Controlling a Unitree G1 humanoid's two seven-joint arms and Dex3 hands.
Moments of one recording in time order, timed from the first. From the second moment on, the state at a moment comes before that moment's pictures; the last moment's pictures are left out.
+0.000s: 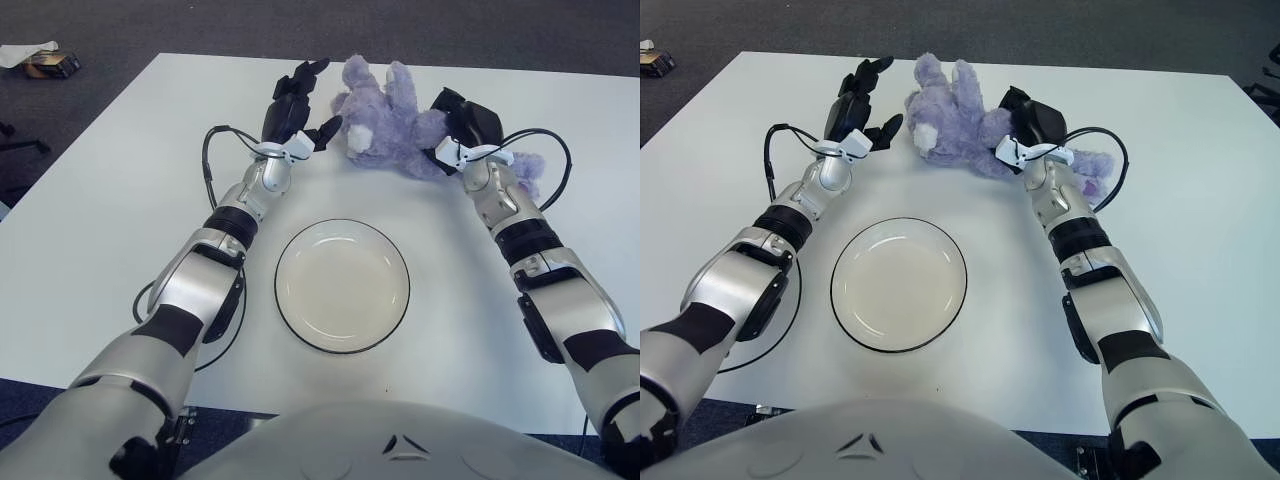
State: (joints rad) left arm -0.86 0.16 -0.25 0.96 0.34 -0.52 0.37; right arm -0.76 -0.37 0.30 0.70 -0.58 -0.05 -0.32
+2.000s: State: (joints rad) left arm -0.88 0.13 0.14 0.47 -0.52 1.03 -0.27; right arm -0.84 -0.46 0.64 1.04 -1.16 -0.22 -1.56
